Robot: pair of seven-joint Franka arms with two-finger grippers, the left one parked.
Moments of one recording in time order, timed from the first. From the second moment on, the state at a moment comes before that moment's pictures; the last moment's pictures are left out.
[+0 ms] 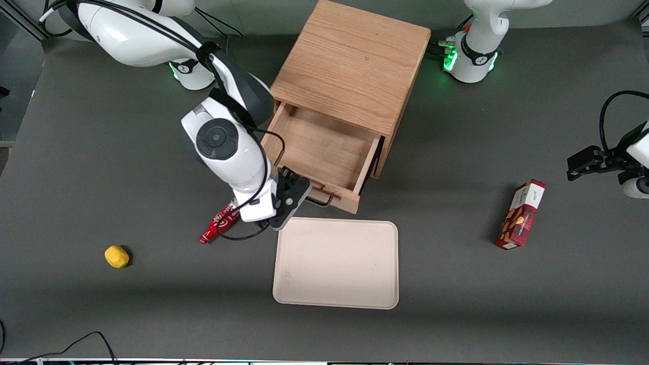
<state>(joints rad) 0.16 0.62 0.51 -1.35 -0.24 2.02 -0.29</state>
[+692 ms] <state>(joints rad) 0.17 0.64 0.38 -1.31 -0.10 2.14 -0.42</state>
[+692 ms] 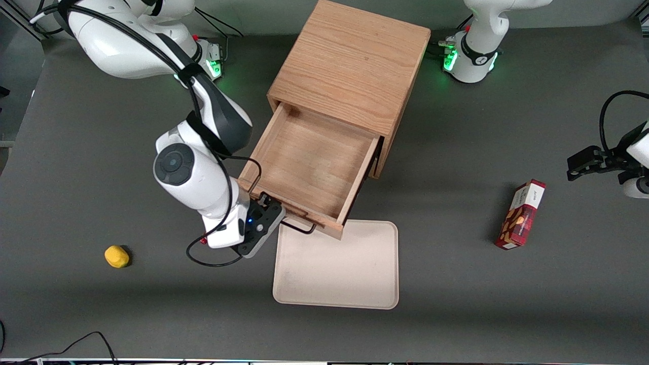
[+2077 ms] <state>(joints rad) 0.07 0.36 0.10 -1.26 0.25 1.78 -0.34</state>
